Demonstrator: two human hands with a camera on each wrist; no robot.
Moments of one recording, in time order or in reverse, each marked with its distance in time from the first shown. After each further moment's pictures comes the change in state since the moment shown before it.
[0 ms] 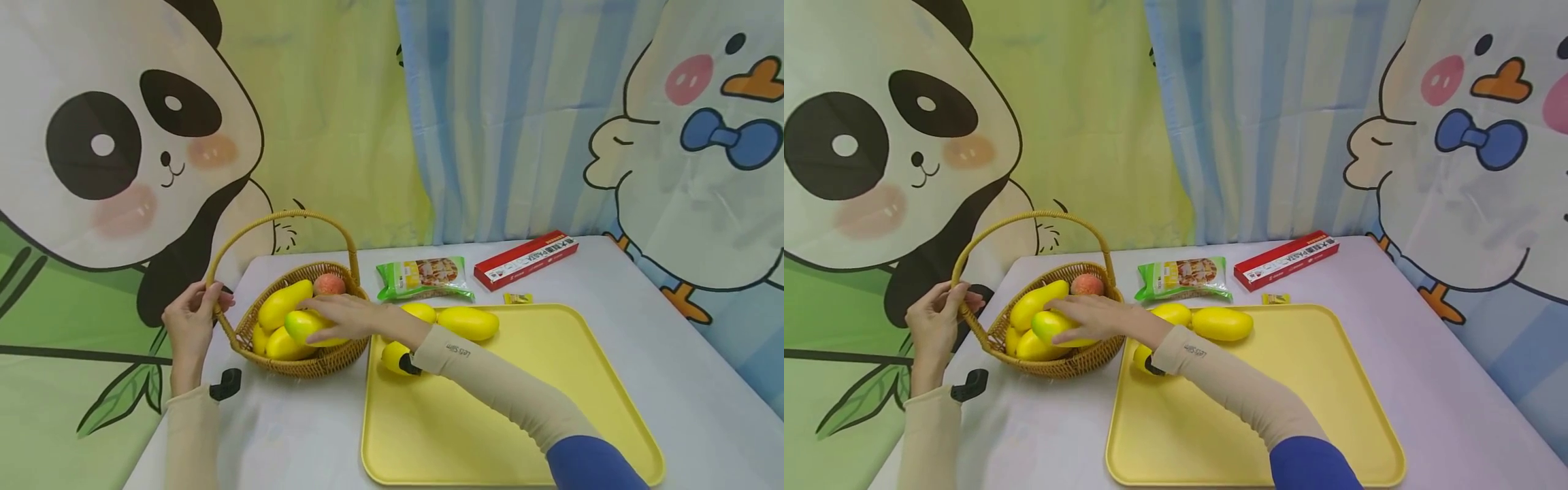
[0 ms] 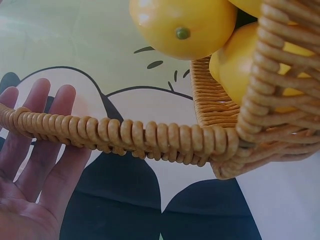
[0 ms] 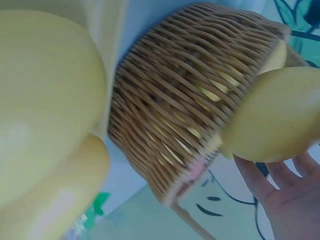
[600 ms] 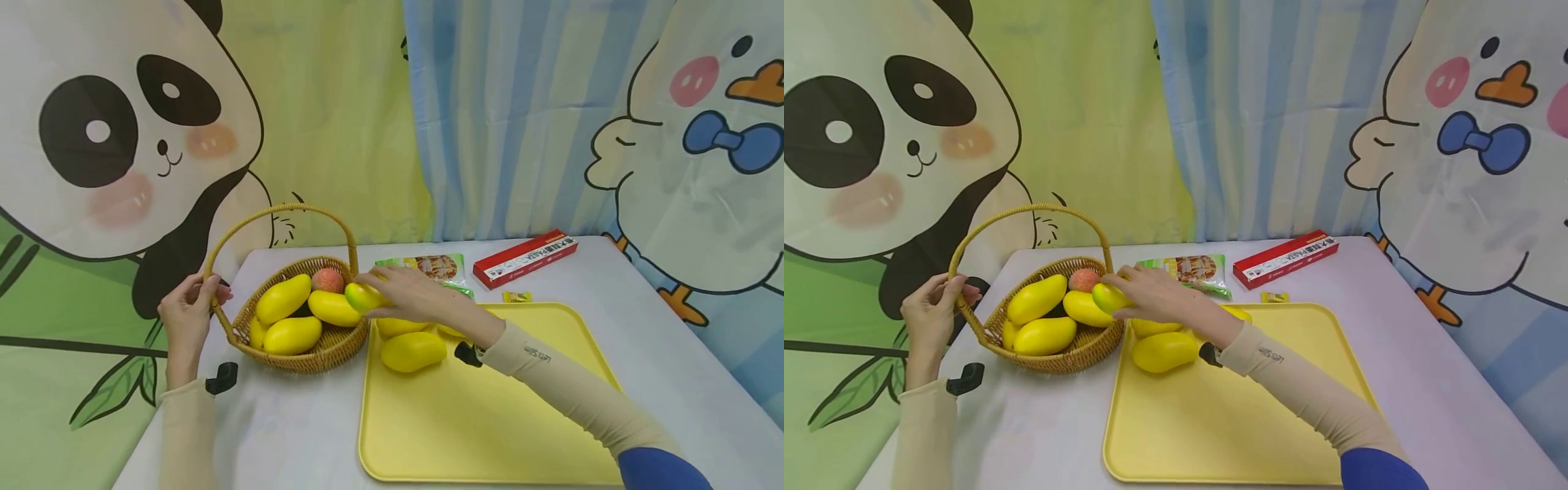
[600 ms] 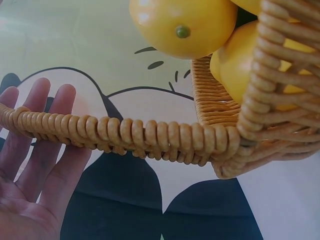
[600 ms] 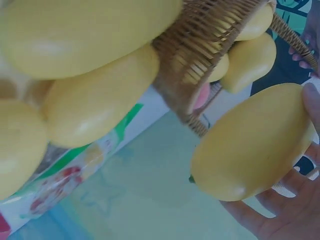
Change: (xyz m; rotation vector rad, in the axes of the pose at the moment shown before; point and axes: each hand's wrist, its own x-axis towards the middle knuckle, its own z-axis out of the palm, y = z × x) left_hand 0.001 0.001 0.001 0.011 -0.009 -0.001; right_hand -0.084 0.015 -0.041 -0.329 0.136 0.139
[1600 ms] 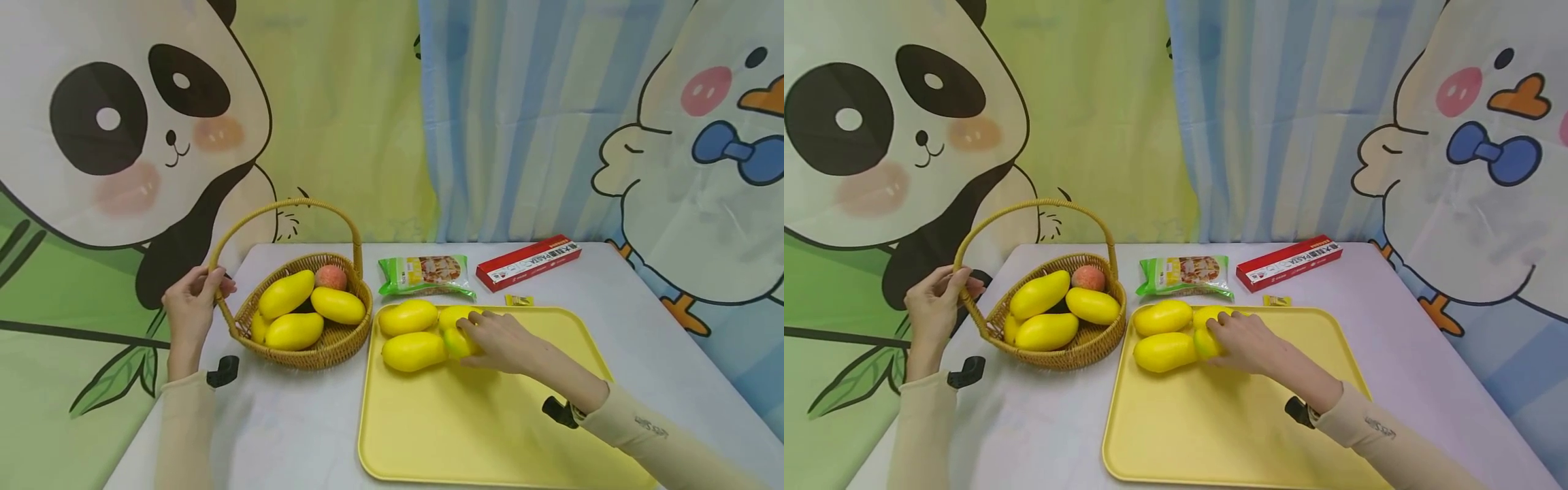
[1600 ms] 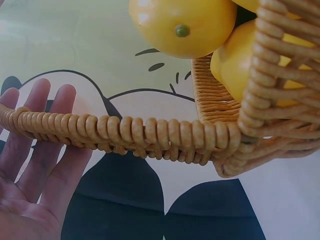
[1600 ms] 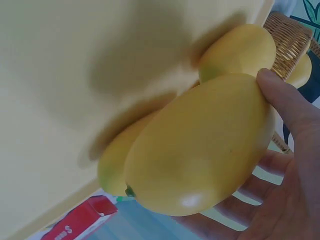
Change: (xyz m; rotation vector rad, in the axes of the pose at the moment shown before) left_hand 0.002 0.000 -0.001 -0.013 -0.011 0.037; right_hand -0.130 0.030 0.027 -0.146 -0.126 0.226
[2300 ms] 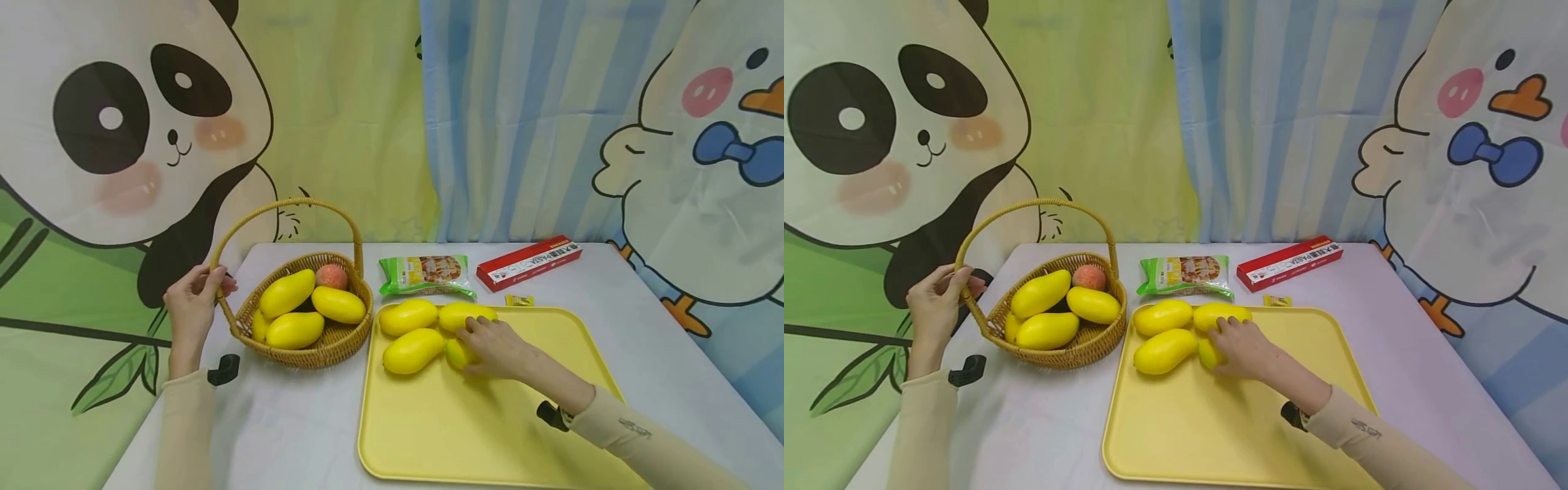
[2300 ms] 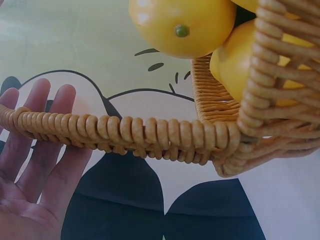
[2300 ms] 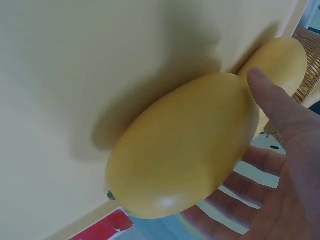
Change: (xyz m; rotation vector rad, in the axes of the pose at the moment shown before) left_hand 0.001 0.004 0.001 -0.022 -0.010 0.016; right_hand 0.003 0.003 0.028 -0.017 -0.009 -0.021
